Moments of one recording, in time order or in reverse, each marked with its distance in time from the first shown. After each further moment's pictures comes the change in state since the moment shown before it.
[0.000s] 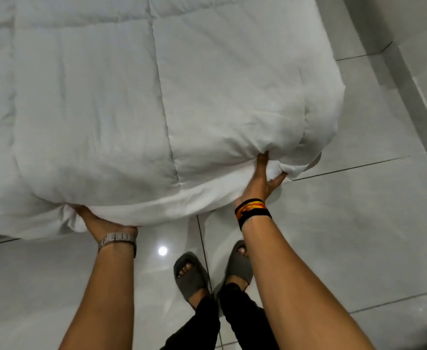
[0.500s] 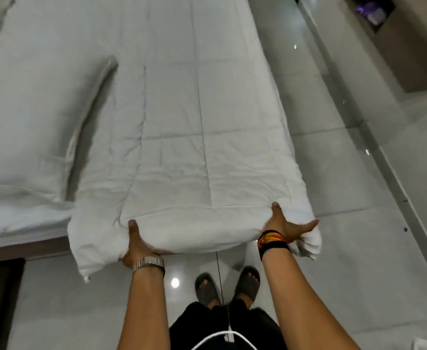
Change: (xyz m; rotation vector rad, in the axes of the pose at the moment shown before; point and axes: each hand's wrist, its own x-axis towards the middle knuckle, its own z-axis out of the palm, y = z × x) left_hand -0.229 0.167 0.080 0.119 0.479 0.074; right_hand -0.204 -0.192 0.002 -0.239 0.197 -0.175
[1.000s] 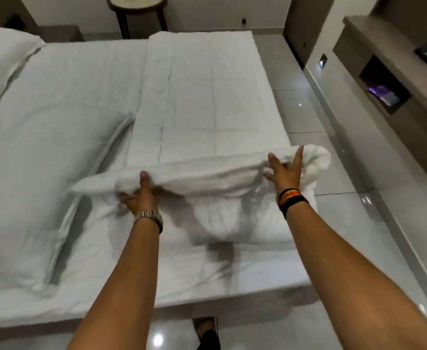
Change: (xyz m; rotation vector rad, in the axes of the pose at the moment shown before) left_hand 0.055 0.120 0.339 0.024 -0.515 0.261; right_hand 0.011 -0.160 0.345 -0.255 -0.731 -0.393
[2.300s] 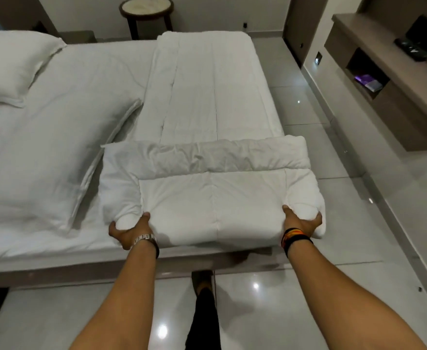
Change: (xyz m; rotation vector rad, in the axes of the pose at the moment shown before) left_hand -0.148 -0.044 -0.184 0.297 0.334 -0.013; right_hand -0.181 0.115 -0.162 0.150 0.420 0.325
